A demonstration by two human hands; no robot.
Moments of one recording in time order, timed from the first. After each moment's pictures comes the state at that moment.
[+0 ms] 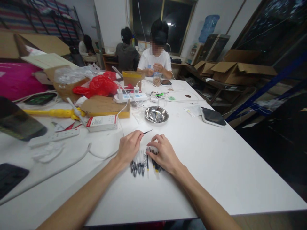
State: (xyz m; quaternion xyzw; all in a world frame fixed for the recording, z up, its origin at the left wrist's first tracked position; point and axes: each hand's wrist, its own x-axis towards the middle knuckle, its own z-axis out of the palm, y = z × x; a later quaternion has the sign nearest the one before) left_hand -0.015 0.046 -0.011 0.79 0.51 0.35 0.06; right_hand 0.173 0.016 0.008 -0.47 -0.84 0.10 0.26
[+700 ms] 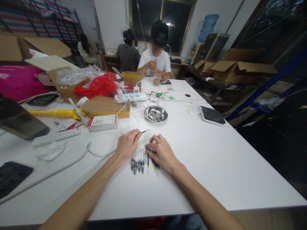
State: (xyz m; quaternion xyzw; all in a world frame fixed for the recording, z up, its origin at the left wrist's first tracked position) left_hand -0.020 0.050 -0.007 0.78 0.53 0.33 0.07; right_hand 0.172 0.016 0.000 -0.45 -0.86 0.08 0.22
